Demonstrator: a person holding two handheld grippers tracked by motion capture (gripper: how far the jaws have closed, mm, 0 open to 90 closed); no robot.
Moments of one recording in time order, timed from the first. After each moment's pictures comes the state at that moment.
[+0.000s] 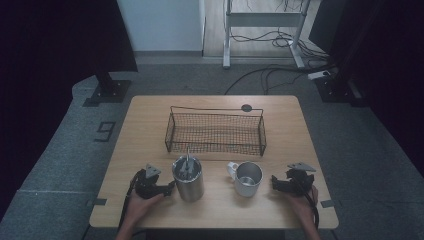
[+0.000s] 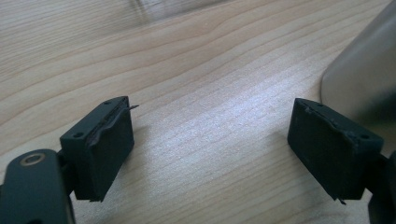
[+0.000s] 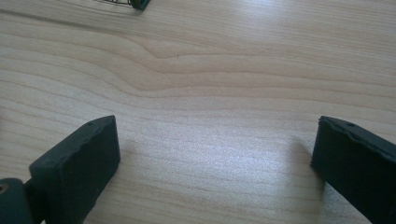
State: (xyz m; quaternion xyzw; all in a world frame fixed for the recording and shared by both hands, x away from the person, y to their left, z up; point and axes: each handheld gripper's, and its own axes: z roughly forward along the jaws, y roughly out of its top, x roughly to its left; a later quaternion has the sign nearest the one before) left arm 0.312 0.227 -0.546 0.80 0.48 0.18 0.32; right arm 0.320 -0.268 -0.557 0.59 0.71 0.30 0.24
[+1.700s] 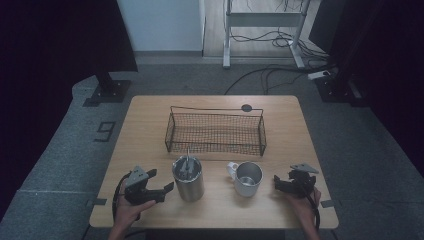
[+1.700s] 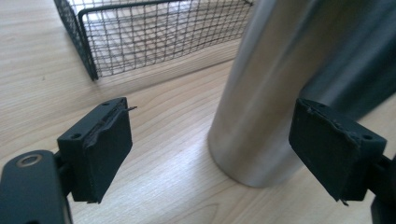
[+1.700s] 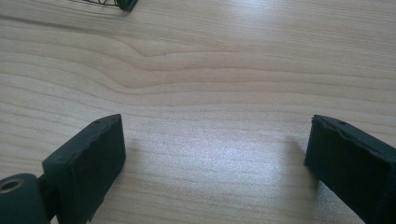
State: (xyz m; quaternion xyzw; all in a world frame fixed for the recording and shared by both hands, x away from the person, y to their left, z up) left arm 0.268 0.237 -0.485 0.77 0.41 0.16 0.47; right arm 0.315 -0.273 -0.556 0.60 0.70 0.30 0.25
